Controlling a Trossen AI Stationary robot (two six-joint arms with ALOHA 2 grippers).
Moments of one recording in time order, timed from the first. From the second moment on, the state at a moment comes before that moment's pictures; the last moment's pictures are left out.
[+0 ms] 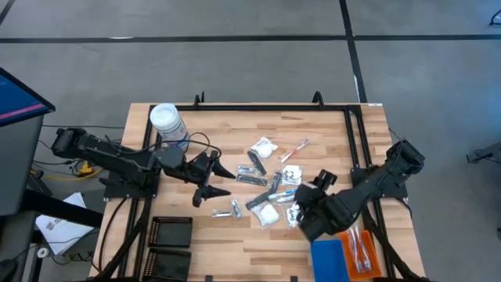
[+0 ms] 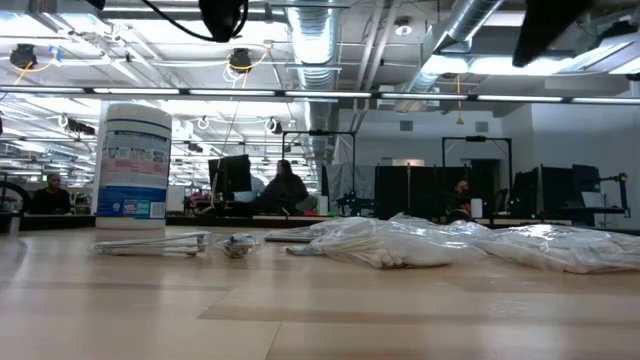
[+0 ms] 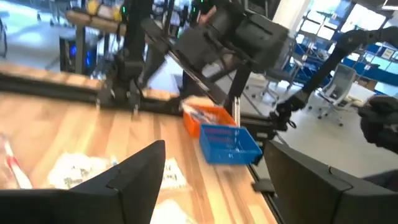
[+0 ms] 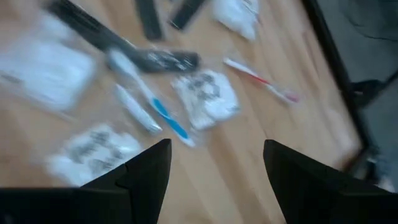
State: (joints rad) left arm -0.18 1.09 0.66 0.32 0.06 -0.27; right arm 0.62 1.70 1.46 -1.49 0.63 1.06
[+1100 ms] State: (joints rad) left arm -0.14 1.54 0.84 0.31 0.39 -0.40; right arm 0.55 1.21 0.87 -0.67 0.30 1.02
